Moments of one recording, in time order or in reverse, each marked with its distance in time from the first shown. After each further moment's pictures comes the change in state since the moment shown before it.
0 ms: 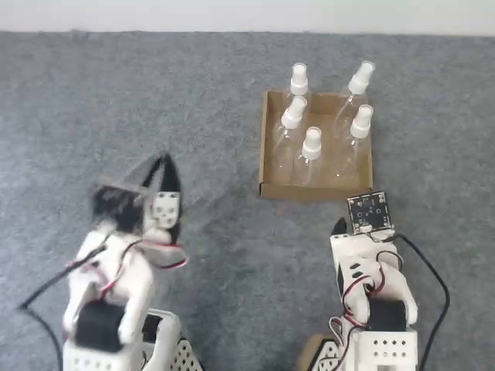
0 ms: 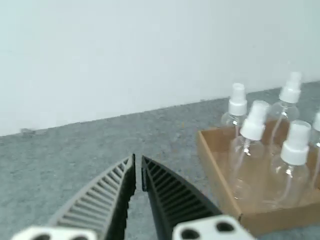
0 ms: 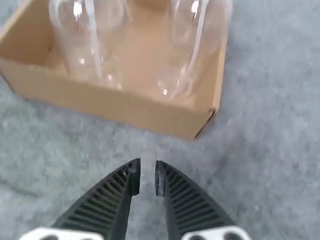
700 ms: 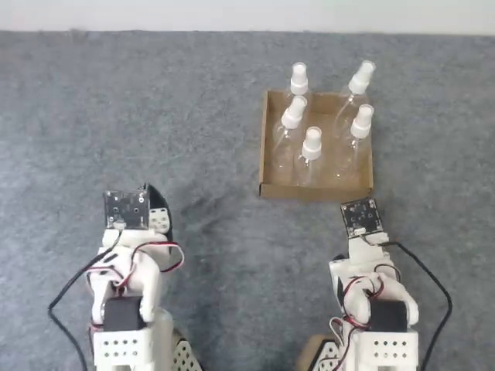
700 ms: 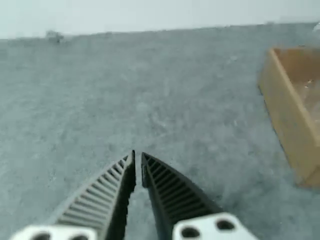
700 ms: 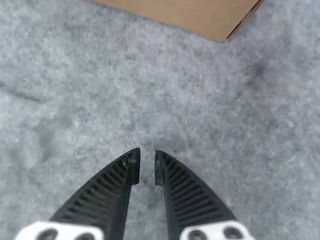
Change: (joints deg) left arm -12.0 -11.7 33.2 -10.4 0.0; right arm 0.4 0.0 0.0 16.5 0.4
